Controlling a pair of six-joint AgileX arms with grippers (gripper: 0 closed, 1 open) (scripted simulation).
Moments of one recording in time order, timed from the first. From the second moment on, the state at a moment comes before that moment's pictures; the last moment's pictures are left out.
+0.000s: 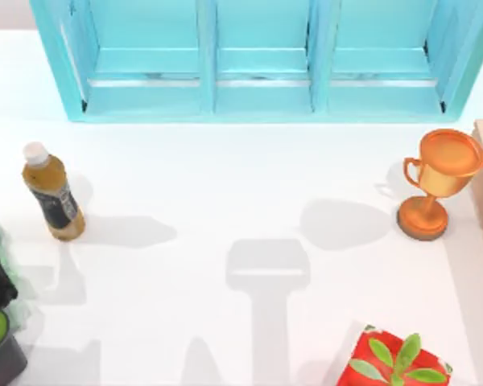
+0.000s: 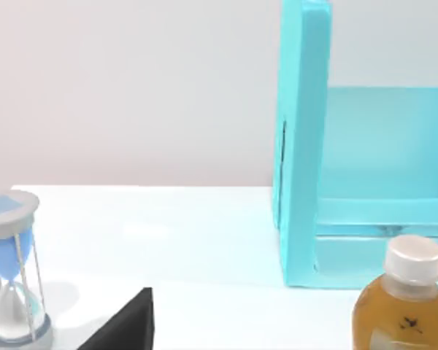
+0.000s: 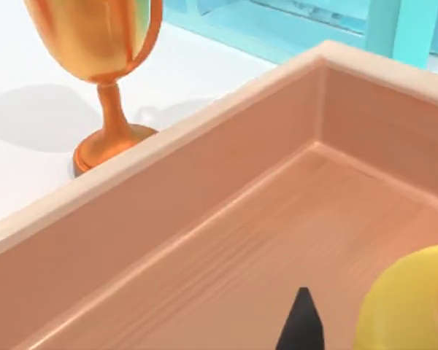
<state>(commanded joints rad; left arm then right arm) 0.00 0.00 0.00 0.00 0.00 0.00 -0.91 1.97 1.07 -1.14 -1.26 -2.00</state>
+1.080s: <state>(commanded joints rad) 0.00 0.00 0.00 0.00 0.00 0.00 -0.77 1.89 0.89 -0.51 -1.31 -1.48</state>
